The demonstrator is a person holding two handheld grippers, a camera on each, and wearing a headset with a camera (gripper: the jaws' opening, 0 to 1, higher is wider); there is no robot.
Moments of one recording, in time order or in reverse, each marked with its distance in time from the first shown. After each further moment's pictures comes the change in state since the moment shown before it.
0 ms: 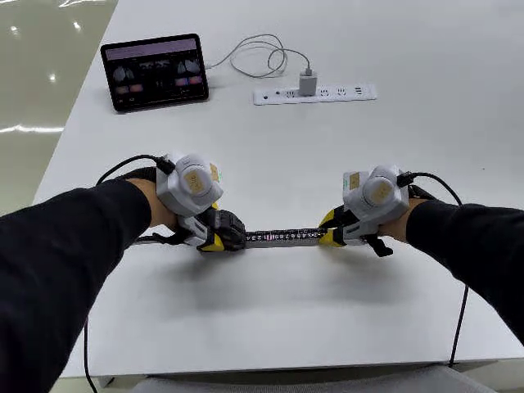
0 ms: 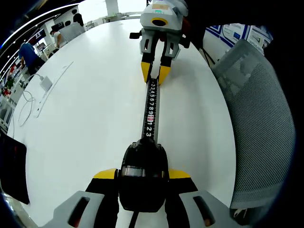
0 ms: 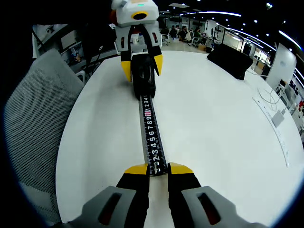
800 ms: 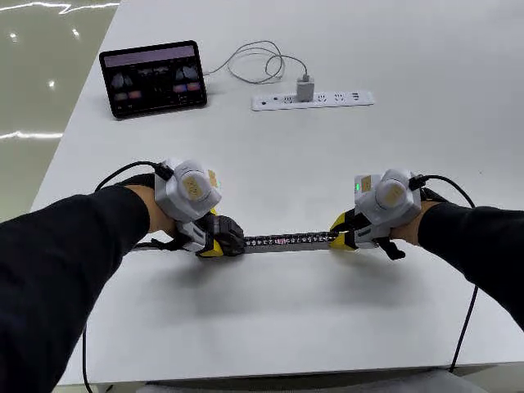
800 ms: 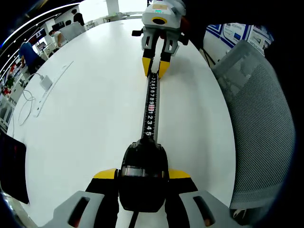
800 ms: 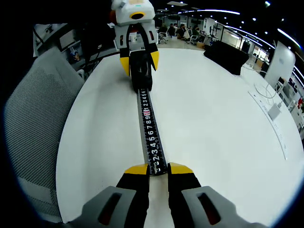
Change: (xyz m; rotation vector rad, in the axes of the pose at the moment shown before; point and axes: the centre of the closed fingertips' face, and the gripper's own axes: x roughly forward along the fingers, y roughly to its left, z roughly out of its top) left arm 0.001 0.002 -0.002 -0.007 0.001 -0.003; right arm -0.010 -0.008 -0.019 0.012 0.017 -0.008
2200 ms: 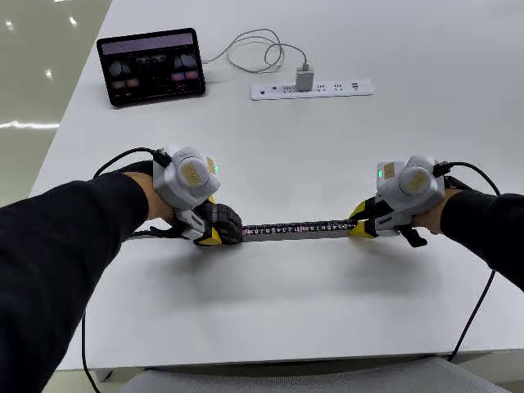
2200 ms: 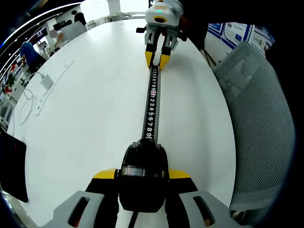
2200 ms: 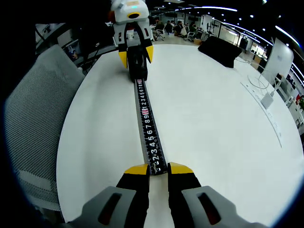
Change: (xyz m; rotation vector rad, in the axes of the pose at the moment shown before) left arm -0.001 -0.002 0.002 -0.012 -0.004 0.005; right arm -0.028 -0.004 -0.026 0.020 0.029 -0.015
